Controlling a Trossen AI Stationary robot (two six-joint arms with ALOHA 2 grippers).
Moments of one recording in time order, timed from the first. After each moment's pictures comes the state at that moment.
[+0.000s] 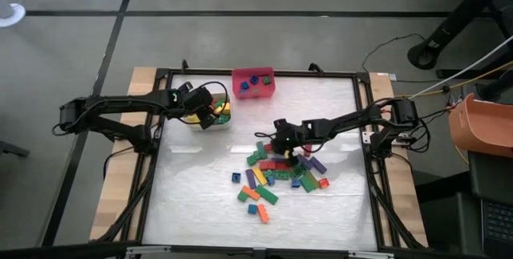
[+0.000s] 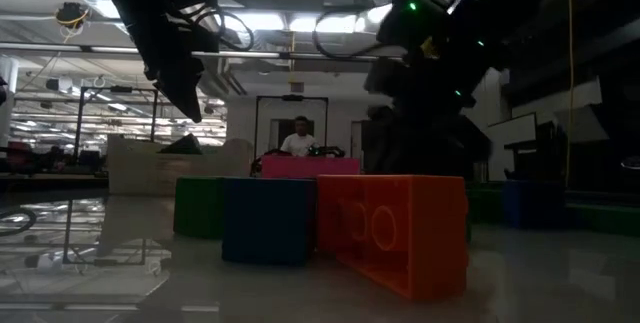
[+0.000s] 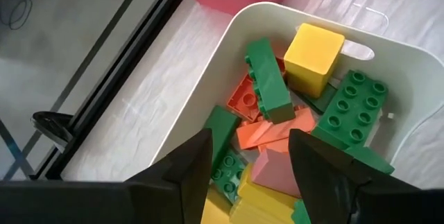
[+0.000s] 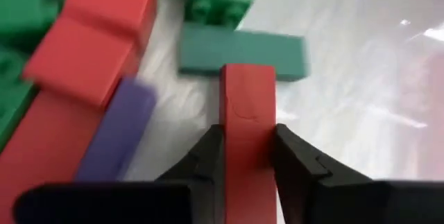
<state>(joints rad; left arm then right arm) 0.30 1.14 0.77 -0.66 -0.47 -0.13 0.00 1.73 0.89 -0.05 0.01 -0.40</state>
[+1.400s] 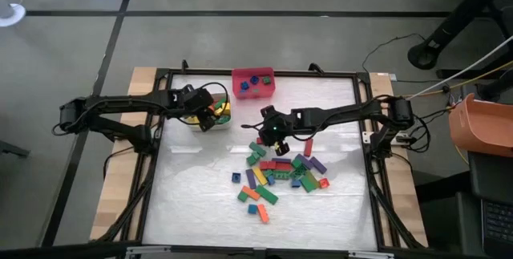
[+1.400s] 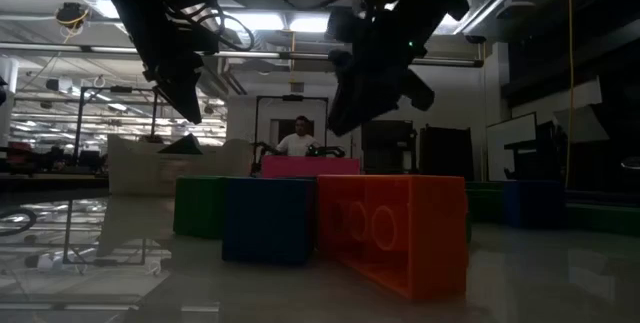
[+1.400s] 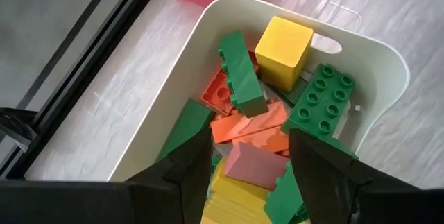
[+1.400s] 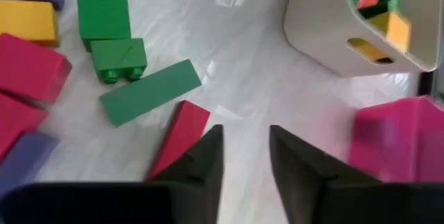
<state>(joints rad) 0.30 1.14 0.77 -0.67 -0.39 -0.16 -0.03 1.78 1.22 -0.34 0.12 -0.60</state>
